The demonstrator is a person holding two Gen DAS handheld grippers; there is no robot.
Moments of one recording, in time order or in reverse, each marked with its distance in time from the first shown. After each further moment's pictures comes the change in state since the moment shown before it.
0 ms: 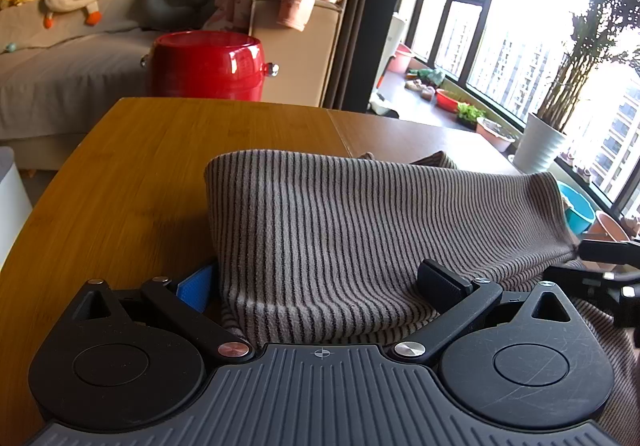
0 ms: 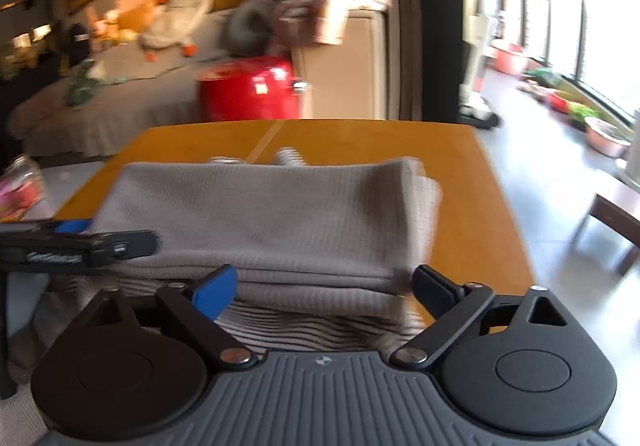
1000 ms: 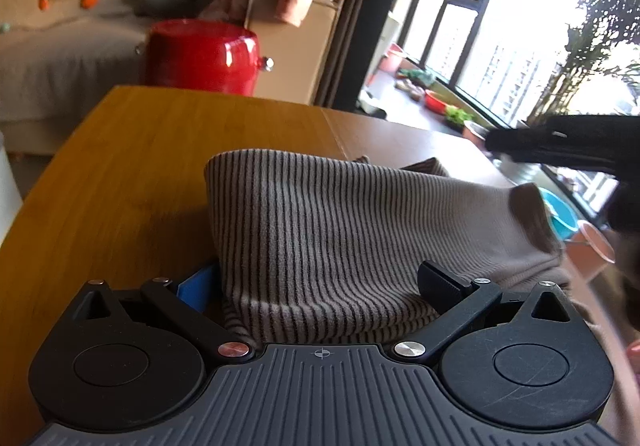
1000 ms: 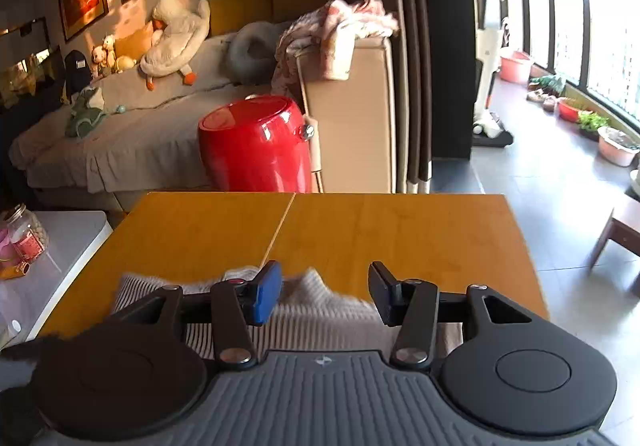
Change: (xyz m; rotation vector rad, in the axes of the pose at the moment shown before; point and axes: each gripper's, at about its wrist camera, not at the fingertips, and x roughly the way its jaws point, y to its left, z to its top) left arm -0.006 0.015 0.005 -0.058 0.040 -0.080; right arm 0.066 0.029 0.097 -0.012 -0.011 0.057
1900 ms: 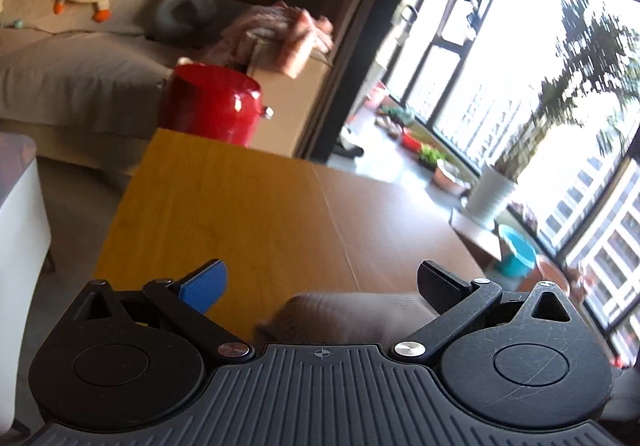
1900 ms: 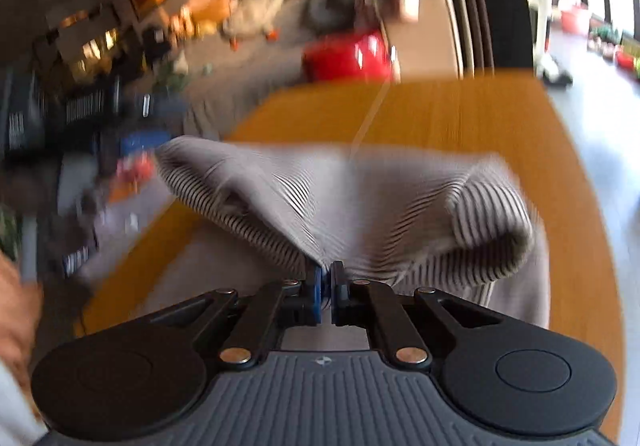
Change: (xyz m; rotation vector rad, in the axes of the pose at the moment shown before) left arm -0.143 0.002 -0.001 -0.032 -0.094 -0.065; right arm -0.181 0.026 -0.175 0.005 0.140 0.243
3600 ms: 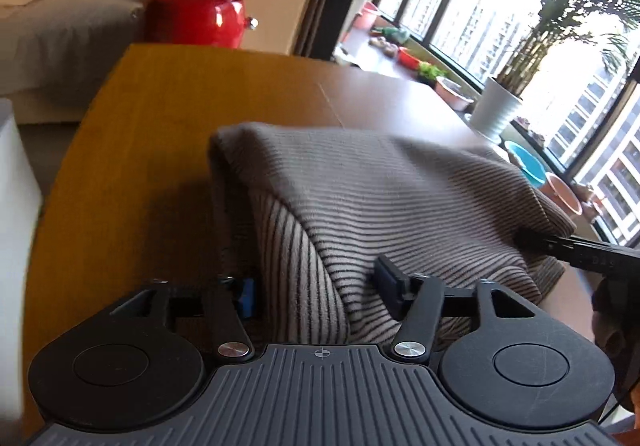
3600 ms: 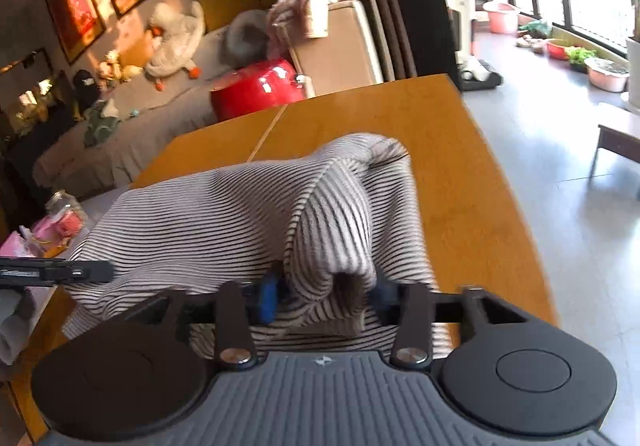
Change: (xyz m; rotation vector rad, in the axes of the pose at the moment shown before) left arm 0.044 -0.003 -0.042 0.082 0.196 0.029; right arm 0.019 -0.080 0.036 0.148 -0.148 -0.178
